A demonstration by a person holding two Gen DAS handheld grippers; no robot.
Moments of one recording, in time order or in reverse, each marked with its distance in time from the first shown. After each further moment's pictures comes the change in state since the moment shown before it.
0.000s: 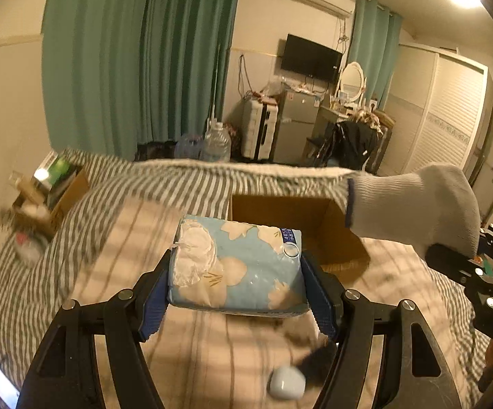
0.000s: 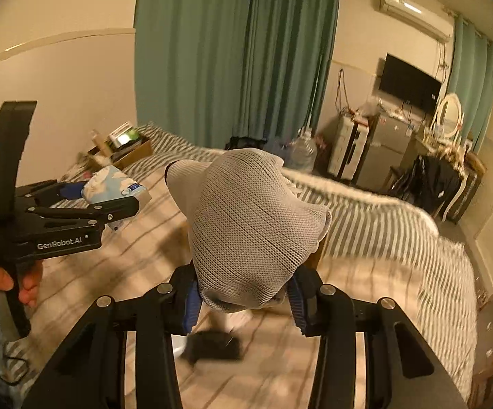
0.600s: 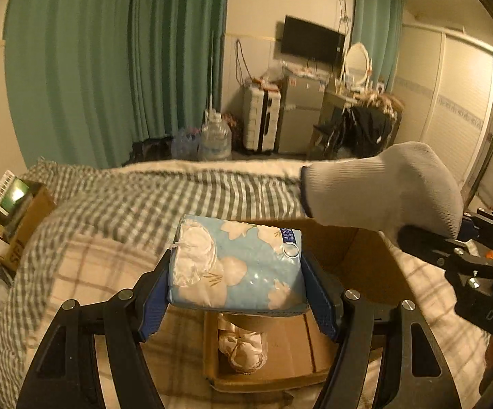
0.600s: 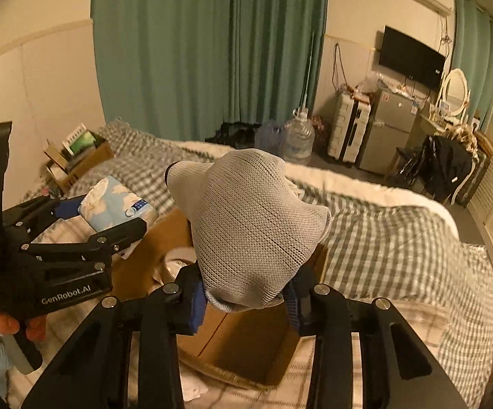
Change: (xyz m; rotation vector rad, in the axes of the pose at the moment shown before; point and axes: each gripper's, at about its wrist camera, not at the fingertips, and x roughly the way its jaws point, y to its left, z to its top) left arm 0.150 -0.023 0.032 0.056 0.067 0.041; right arm 0.159 -0.072 0.039 0.075 0.097 0.034
